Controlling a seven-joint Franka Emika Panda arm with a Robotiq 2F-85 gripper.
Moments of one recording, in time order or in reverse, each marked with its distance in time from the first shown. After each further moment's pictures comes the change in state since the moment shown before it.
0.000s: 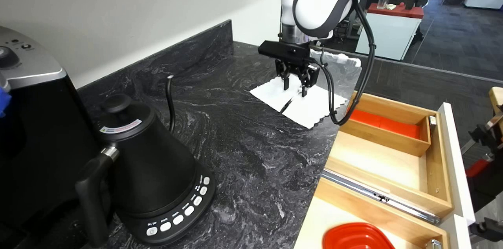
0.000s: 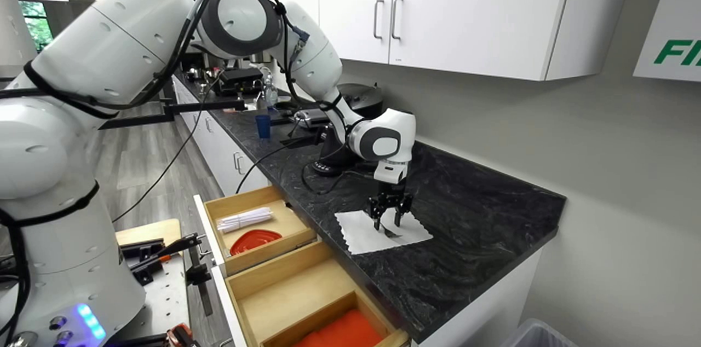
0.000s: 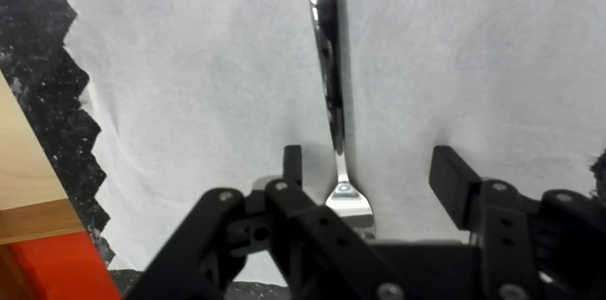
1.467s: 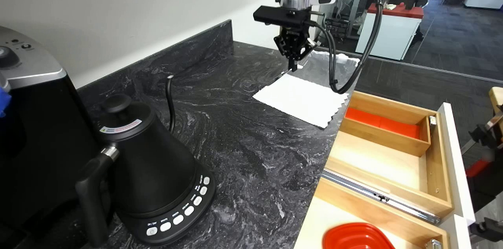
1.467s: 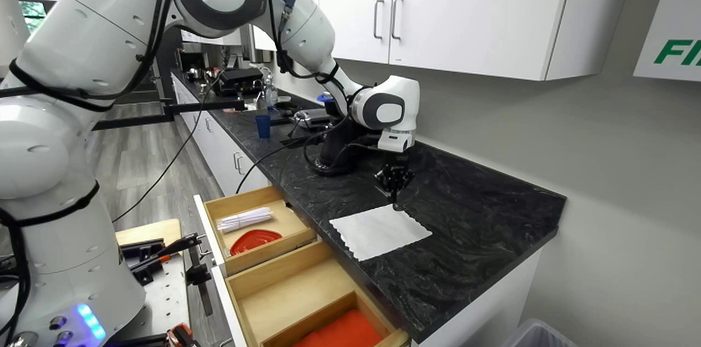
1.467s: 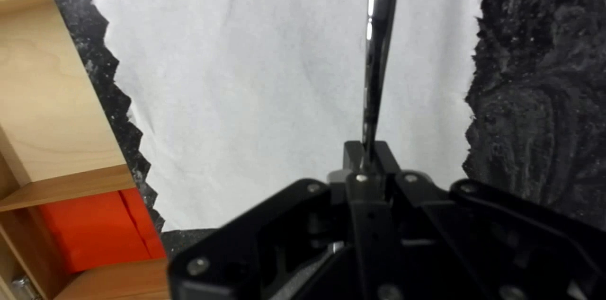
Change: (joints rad) arm 0.011 -0.145 -0.011 -0.005 -0.019 -0.110 0.006
